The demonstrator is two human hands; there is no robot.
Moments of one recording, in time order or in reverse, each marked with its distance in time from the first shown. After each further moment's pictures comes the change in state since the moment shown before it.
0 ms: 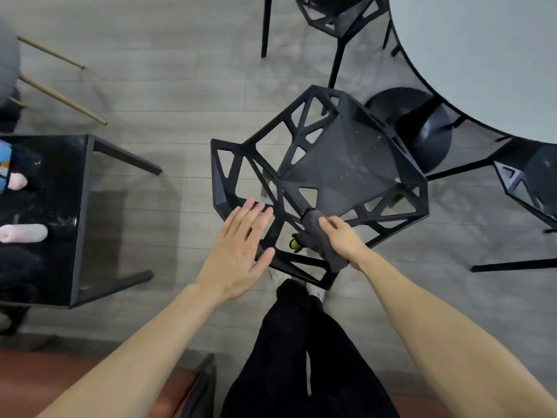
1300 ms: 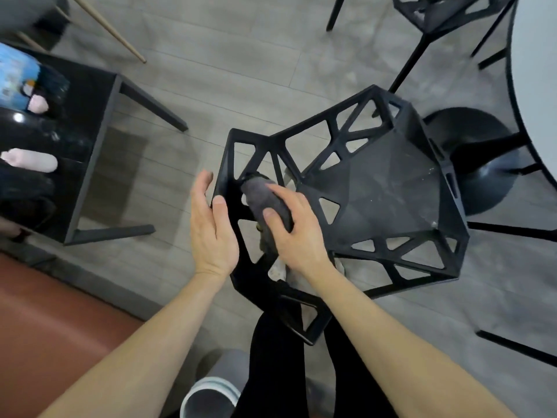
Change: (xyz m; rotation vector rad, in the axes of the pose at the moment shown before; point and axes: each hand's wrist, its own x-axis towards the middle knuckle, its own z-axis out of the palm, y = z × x) left_hand 0.059 -0.015 0.018 -0.653 0.730 -0.835; right_hand -0.025 -0.143 0.037 0.023 -0.088 -0.676
